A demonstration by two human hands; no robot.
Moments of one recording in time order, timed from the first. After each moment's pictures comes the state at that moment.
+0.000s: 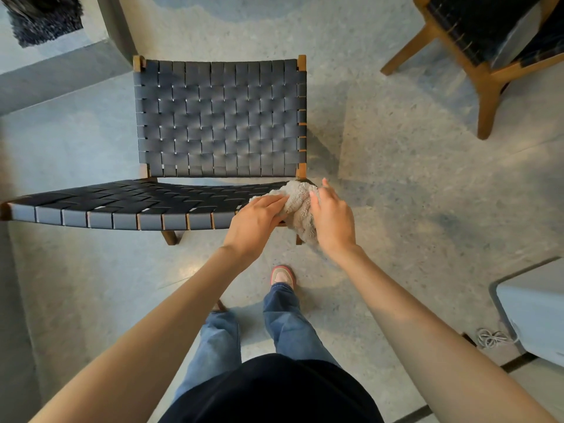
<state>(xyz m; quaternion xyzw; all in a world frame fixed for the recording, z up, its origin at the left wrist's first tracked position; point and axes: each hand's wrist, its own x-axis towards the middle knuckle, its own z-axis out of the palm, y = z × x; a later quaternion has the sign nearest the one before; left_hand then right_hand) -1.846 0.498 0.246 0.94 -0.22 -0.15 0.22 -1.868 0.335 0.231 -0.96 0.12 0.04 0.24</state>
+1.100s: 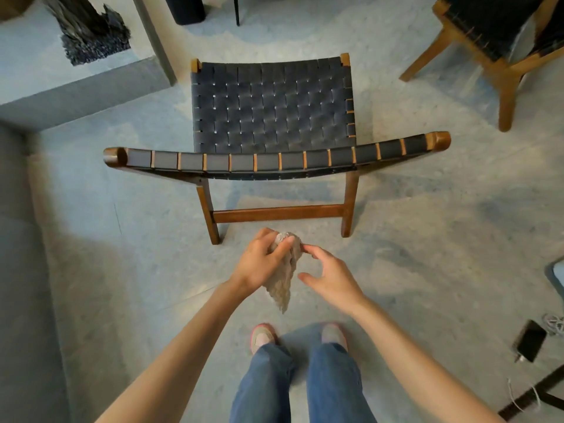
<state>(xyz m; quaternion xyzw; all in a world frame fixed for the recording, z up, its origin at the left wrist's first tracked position) -1.966 0.745 0.199 0.84 -0.07 -0.30 0.45 -2.036 0.592 0.181 -0.85 0.14 0.21 0.47</state>
